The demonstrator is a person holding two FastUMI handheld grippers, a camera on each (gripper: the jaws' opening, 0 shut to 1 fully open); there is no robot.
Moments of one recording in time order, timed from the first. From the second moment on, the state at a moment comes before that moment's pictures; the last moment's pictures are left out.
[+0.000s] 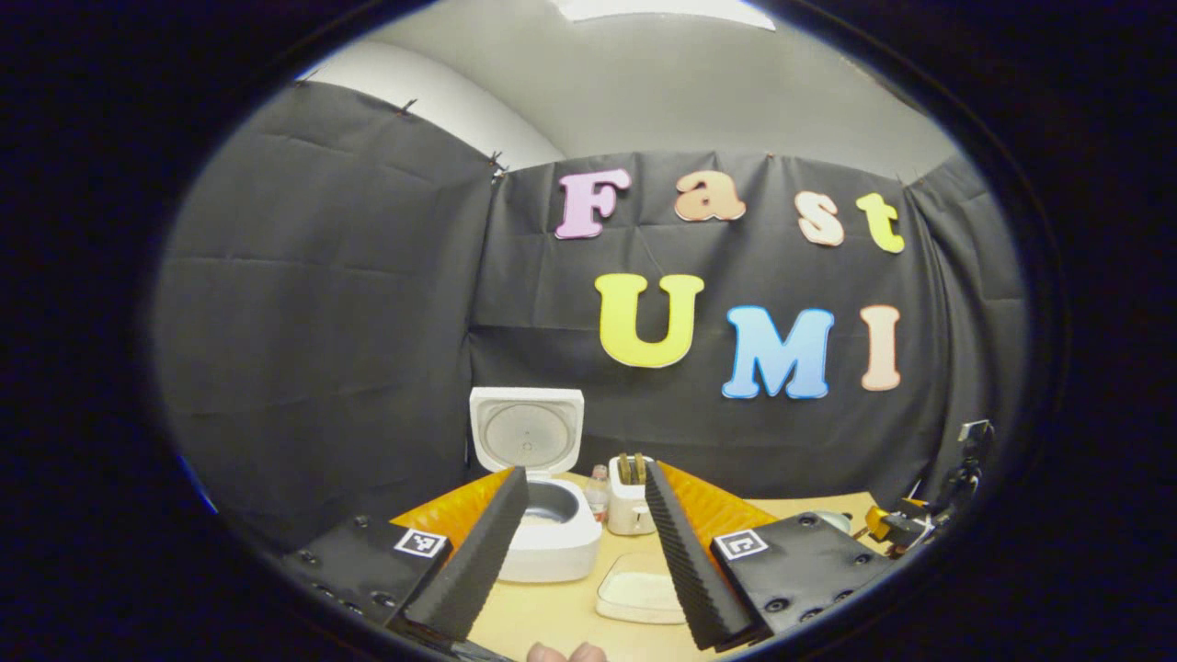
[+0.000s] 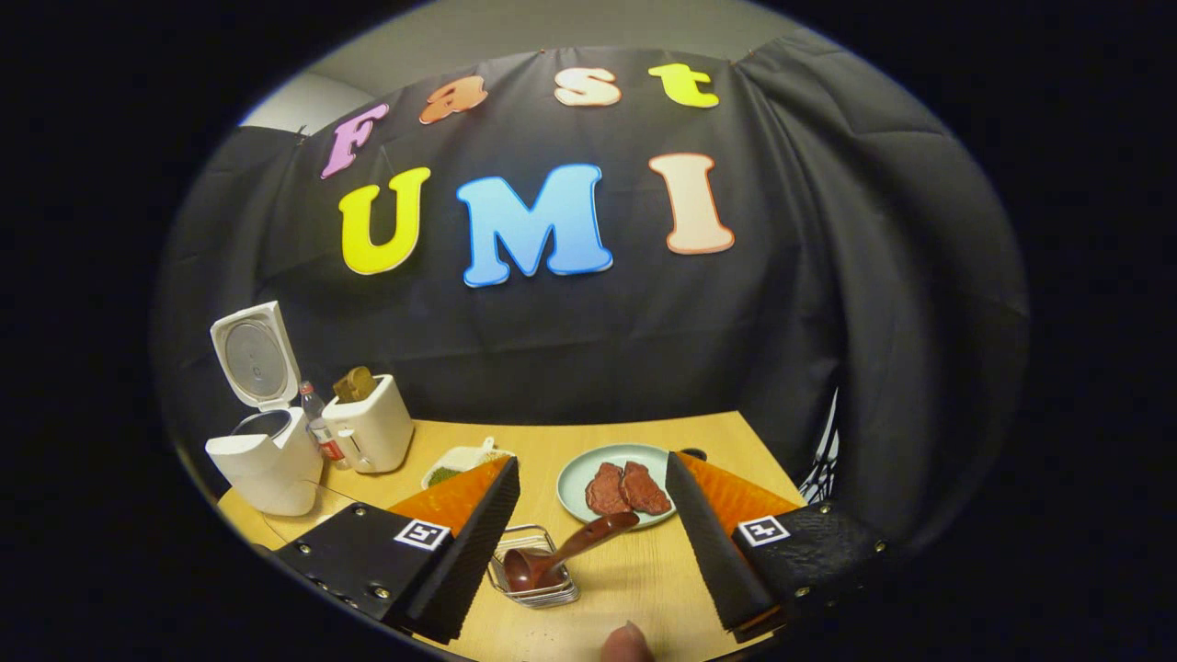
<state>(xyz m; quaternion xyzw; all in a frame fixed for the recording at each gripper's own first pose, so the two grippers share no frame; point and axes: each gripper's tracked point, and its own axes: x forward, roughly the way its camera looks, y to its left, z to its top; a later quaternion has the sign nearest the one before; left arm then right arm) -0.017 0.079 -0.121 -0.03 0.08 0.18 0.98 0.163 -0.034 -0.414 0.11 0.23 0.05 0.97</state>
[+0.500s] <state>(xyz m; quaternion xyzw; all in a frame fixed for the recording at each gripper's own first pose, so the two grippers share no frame) -0.052 0.067 -0.141 -0.02 0.14 0.20 0.97 0.170 0.009 -0.497 0.24 0.34 0.07 0.91</state>
